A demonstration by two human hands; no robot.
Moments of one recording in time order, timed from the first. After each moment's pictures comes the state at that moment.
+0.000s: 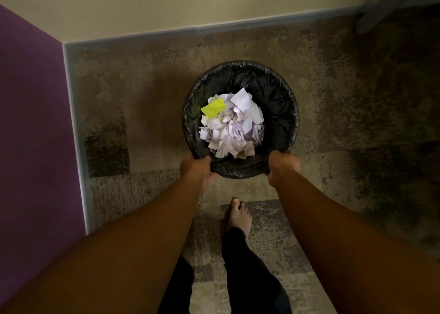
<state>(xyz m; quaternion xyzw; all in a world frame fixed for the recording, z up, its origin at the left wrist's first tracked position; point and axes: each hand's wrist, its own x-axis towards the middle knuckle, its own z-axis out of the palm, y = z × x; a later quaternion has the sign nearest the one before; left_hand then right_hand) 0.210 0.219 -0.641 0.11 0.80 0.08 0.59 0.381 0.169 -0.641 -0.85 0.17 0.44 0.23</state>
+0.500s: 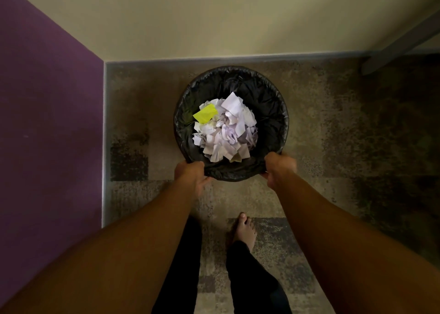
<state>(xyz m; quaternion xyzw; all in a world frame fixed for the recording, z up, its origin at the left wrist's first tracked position) 0.166 0.262 -0.573 0.05 0.80 0.13 0.59 0.354 0.225 -0.578 -0.81 0.14 0.48 0.31</state>
